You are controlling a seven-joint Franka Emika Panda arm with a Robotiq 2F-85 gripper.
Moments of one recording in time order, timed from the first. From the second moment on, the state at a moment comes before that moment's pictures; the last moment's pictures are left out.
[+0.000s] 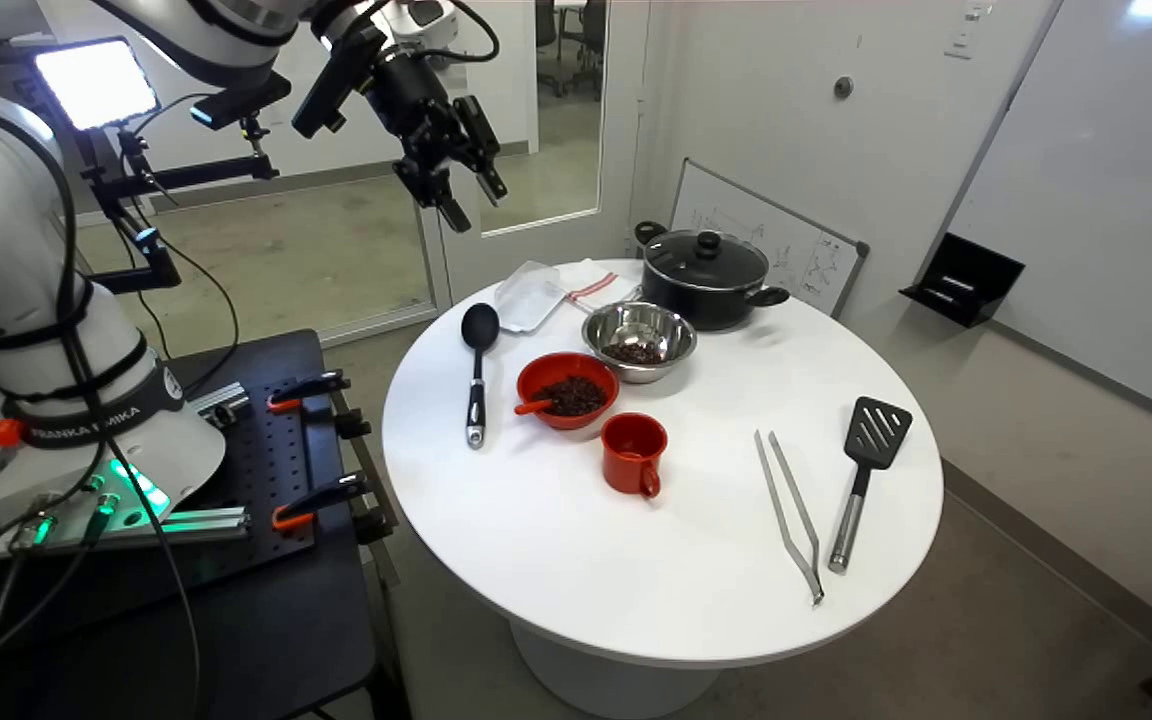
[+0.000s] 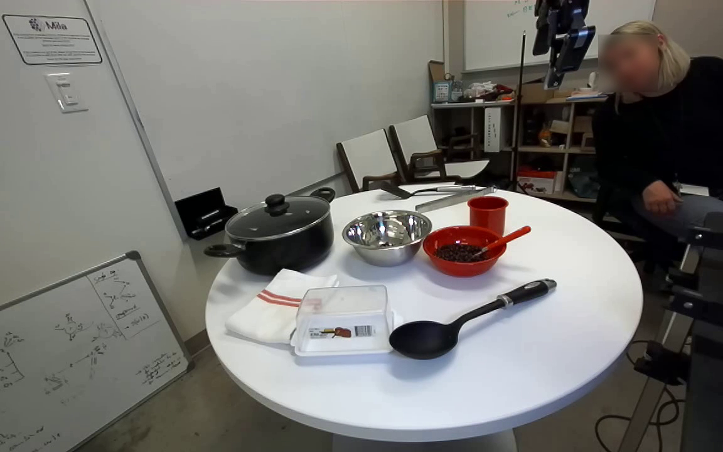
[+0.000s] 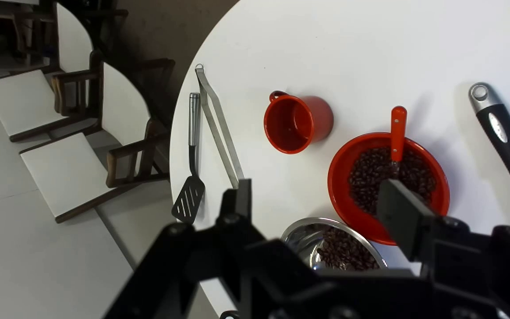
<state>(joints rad) -0.03 -0.53 0.25 -2.76 -0.80 2.35 0.12</state>
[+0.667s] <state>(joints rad) -0.01 -0.53 0.23 -2.76 -0.85 2.35 0.21</state>
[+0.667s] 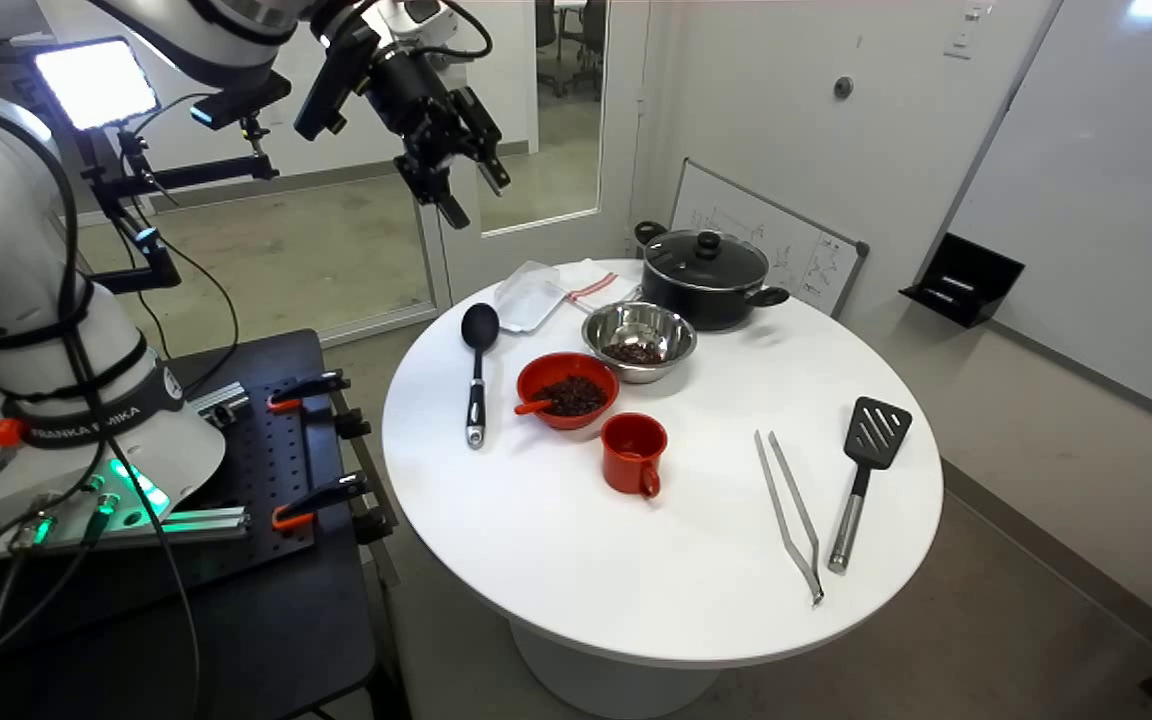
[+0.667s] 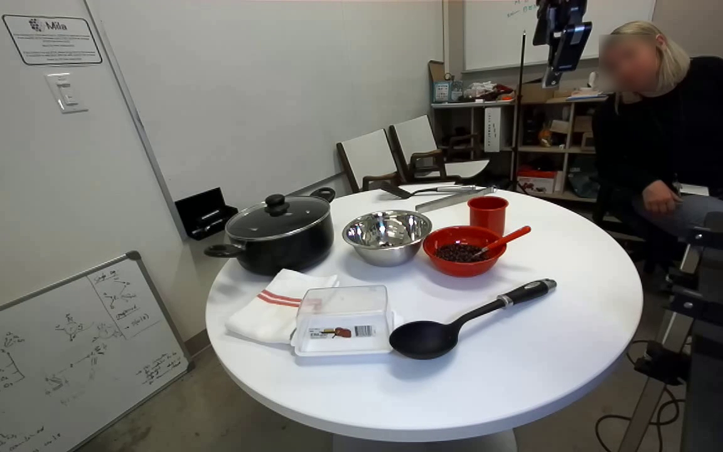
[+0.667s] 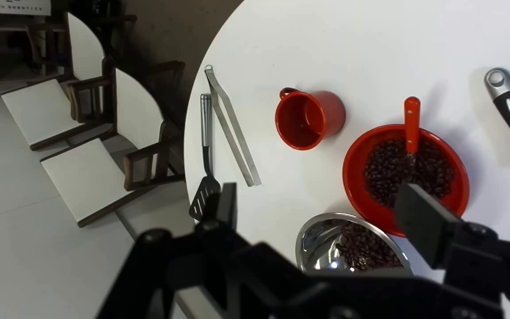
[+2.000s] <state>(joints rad) 0.04 -0.49 0.13 -2.76 -0.74 2.36 0.12</state>
